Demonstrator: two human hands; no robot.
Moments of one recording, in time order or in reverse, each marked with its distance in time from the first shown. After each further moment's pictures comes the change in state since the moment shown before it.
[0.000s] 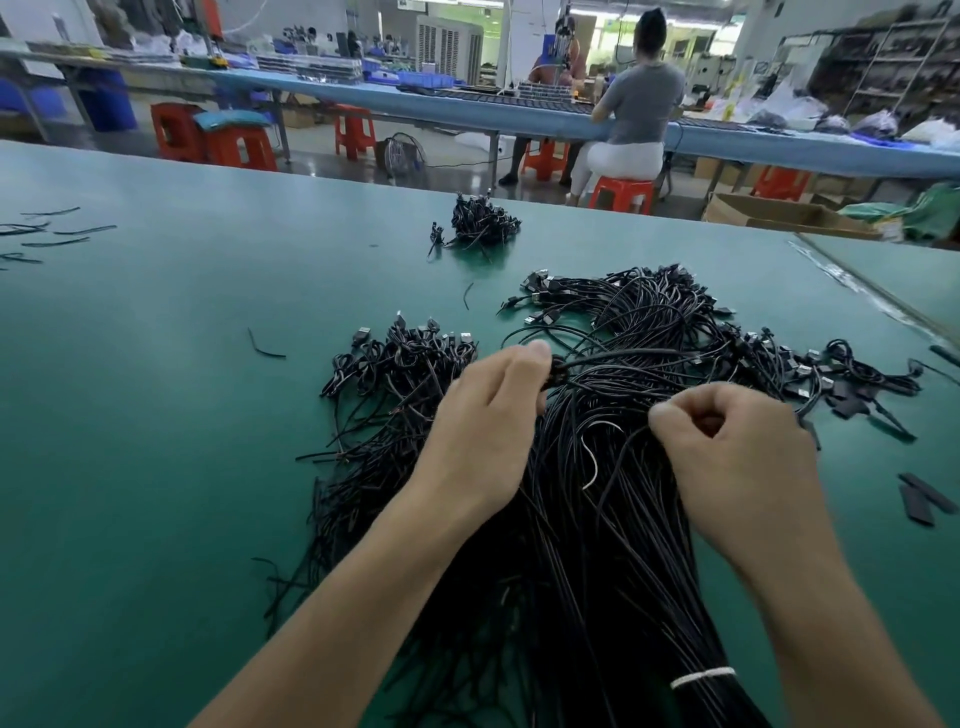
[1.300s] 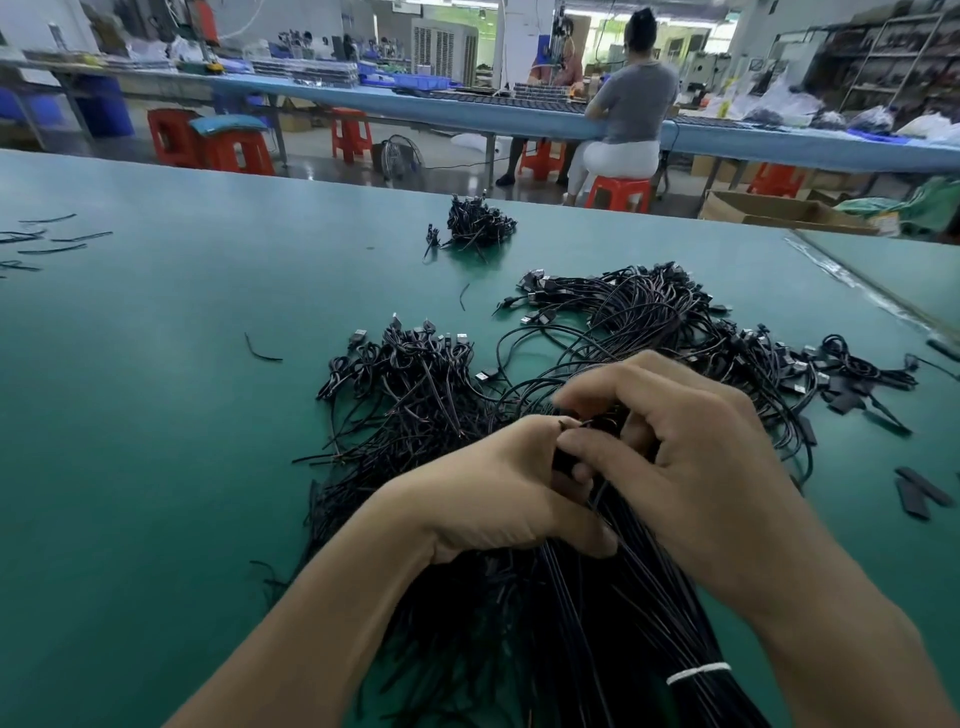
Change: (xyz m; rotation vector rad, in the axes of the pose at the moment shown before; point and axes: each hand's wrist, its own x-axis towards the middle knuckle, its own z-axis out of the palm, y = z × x) left_hand -0.013 0.010 -0.007 -0.059 -0.734 -0.211; right_hand -0.008 -0.019 -0.009 -0.082 -0.284 -0.531
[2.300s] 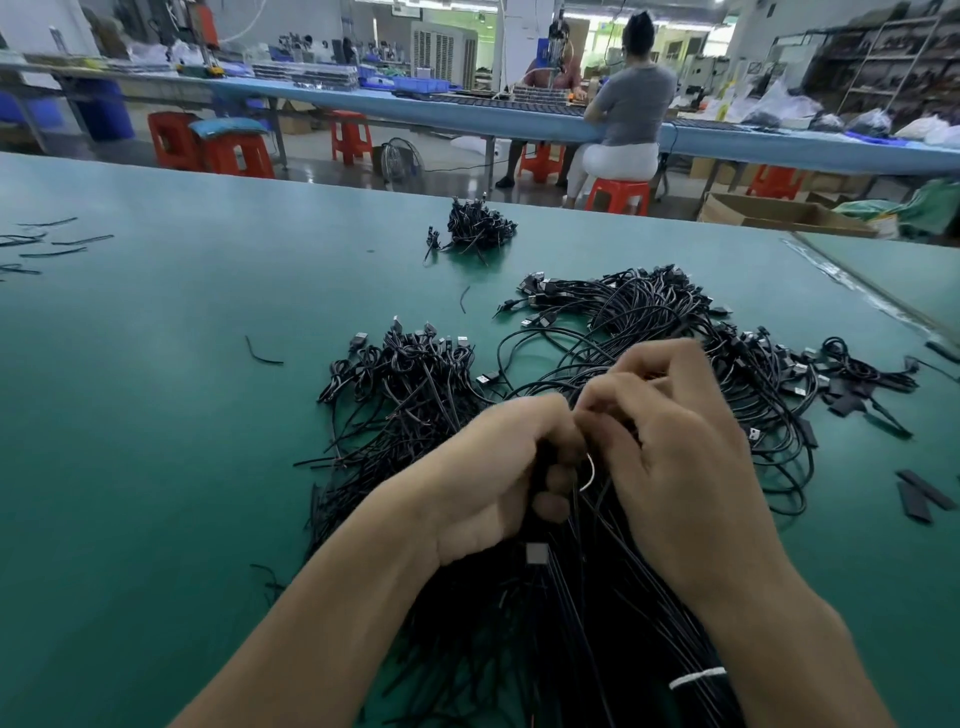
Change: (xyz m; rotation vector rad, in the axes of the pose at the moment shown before) left_hand 0.009 0.011 0.005 -0.498 0.222 -0.164; right_hand -0.001 -0.002 0.021 -0.111 0.209 0.053
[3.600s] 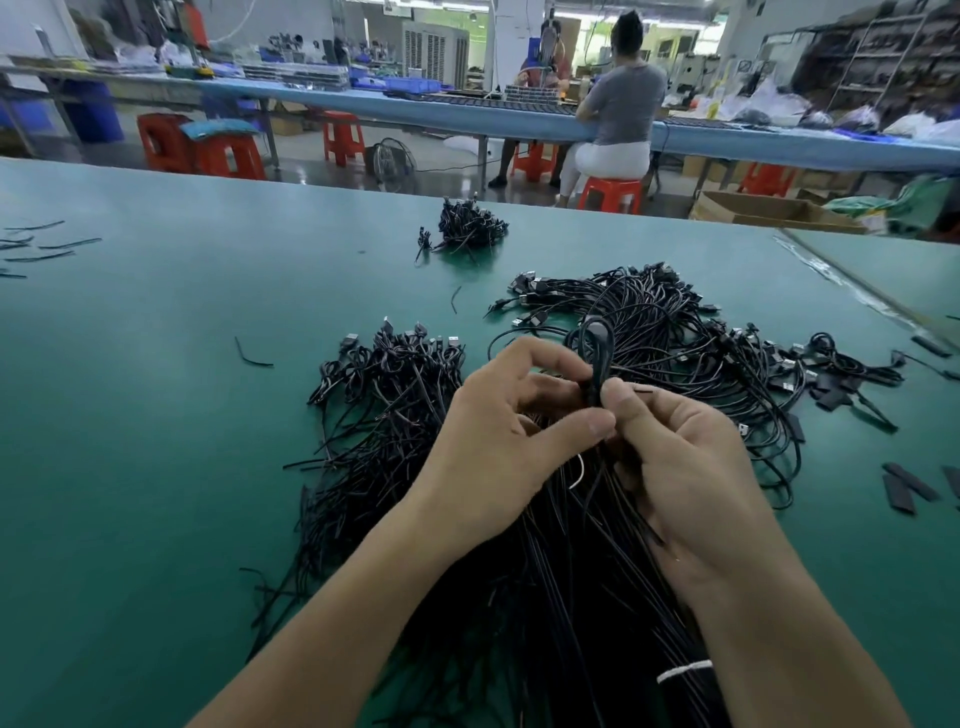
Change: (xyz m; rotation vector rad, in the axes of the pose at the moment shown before) left_hand 0.009 -0.015 -0.004 0.403 0.220 0.671; right_hand 0.005 0.004 0.005 1.073 0.023 0.749
